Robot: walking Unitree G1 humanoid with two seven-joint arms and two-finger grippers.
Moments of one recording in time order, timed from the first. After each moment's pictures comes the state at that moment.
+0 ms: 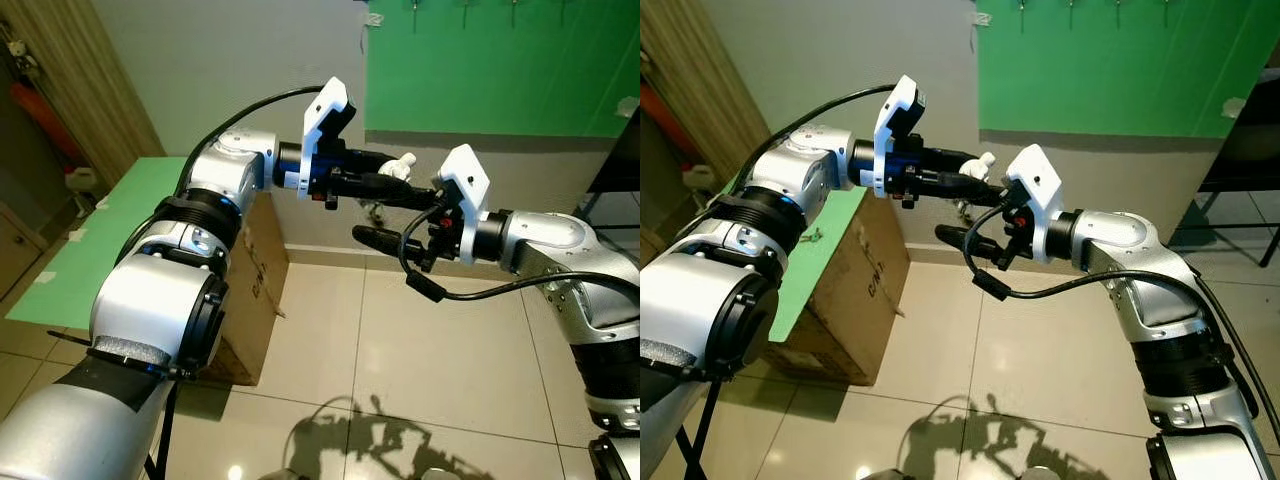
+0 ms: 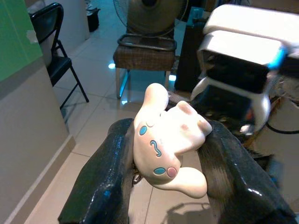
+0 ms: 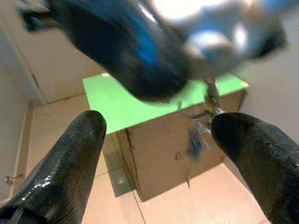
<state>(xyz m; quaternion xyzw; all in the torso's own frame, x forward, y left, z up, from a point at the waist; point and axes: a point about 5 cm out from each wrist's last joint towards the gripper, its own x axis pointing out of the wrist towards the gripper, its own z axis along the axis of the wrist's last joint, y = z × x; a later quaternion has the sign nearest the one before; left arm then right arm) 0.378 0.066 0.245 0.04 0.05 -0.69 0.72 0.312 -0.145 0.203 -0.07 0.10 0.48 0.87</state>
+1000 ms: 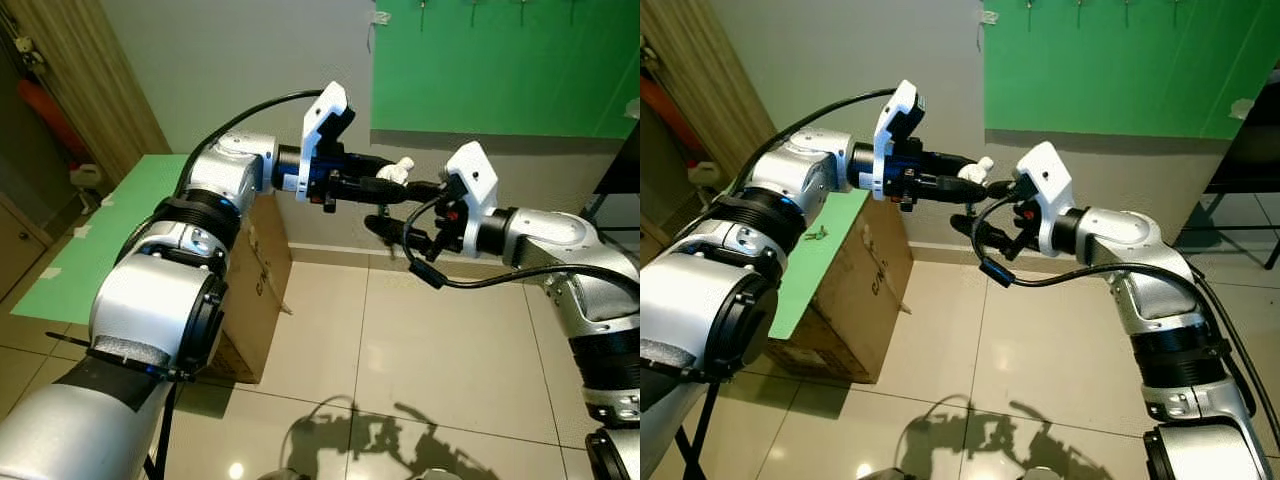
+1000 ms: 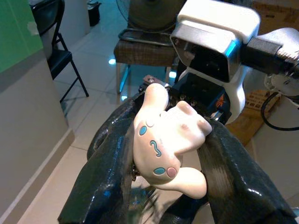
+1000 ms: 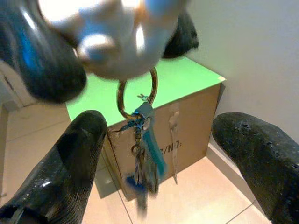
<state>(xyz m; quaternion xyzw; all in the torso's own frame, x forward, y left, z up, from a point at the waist) 0.378 0.067 0.242 0.04 0.06 -0.69 0.72 0.323 -0.153 0.201 -0.08 0.10 0.43 0.89</state>
